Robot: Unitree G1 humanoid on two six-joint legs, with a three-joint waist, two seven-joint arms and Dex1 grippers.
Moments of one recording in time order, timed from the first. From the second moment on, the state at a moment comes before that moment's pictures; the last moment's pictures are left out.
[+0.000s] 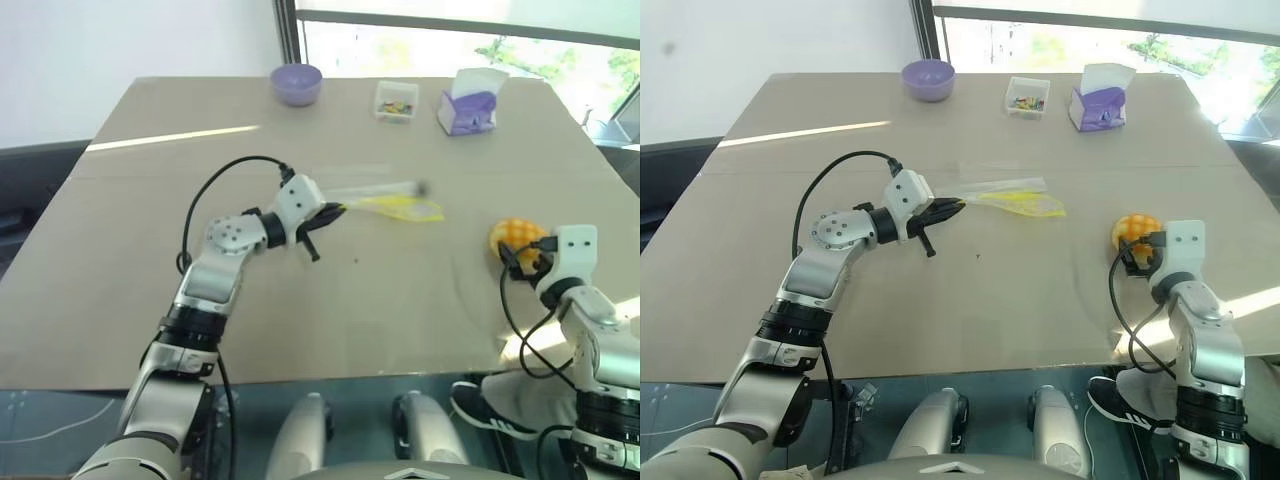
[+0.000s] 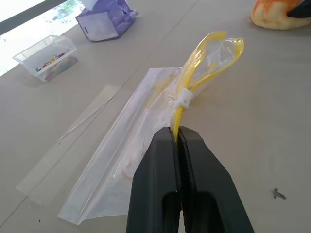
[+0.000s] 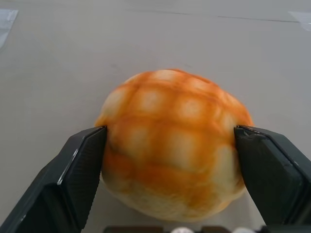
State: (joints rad) left arm -0.60 0.47 -0.13 0.17 -0.08 0.14 -0.85; right arm -0.17 -0.33 -0.33 -0.15 0.15 0.58 0.29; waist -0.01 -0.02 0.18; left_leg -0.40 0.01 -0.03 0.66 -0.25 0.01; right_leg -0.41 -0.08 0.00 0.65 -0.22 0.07
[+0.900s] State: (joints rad) left arm -0.60 0.46 -0.13 0.11 -0.10 0.13 -0.87; right arm -0.22 -0.37 -0.13 -0.56 0.57 0.85 0.45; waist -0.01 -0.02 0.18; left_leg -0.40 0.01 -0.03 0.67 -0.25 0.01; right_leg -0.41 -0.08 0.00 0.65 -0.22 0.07
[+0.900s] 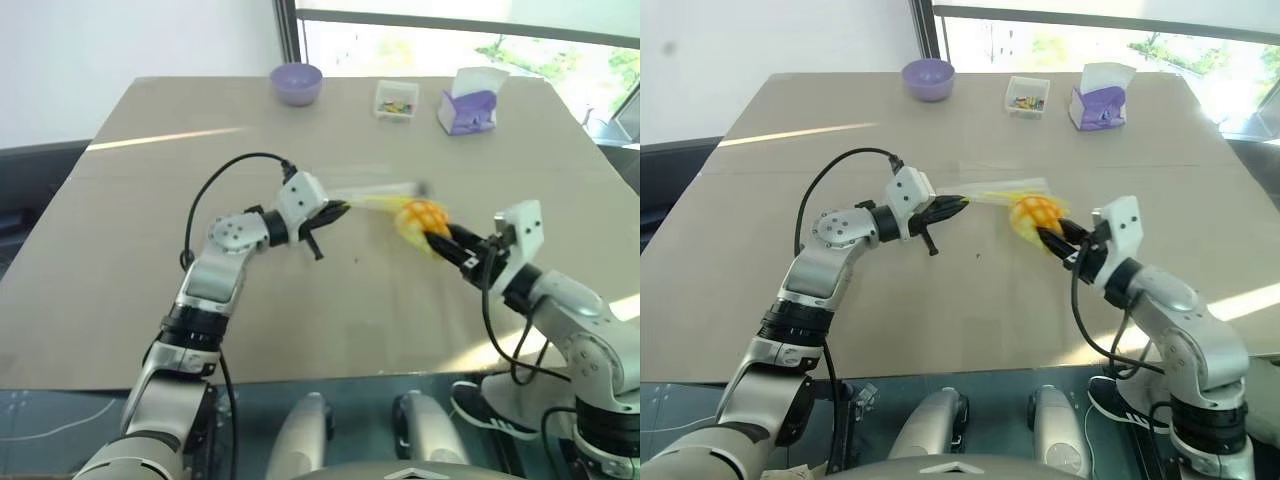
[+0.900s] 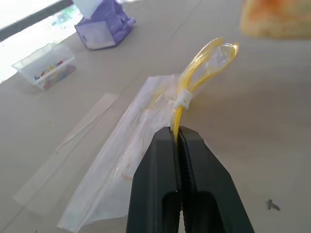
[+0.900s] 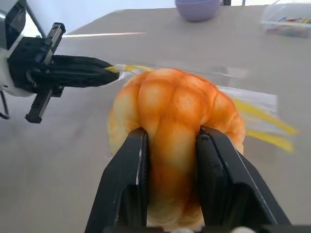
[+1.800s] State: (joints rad) left arm -0.48 0.49 -0.16 0.01 -0.14 0.09 -0.99; right arm -0.37 -0.21 -0.17 -0.29 0.69 0.96 0.34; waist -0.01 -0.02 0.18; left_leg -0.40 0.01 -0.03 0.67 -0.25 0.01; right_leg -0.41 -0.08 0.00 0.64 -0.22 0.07
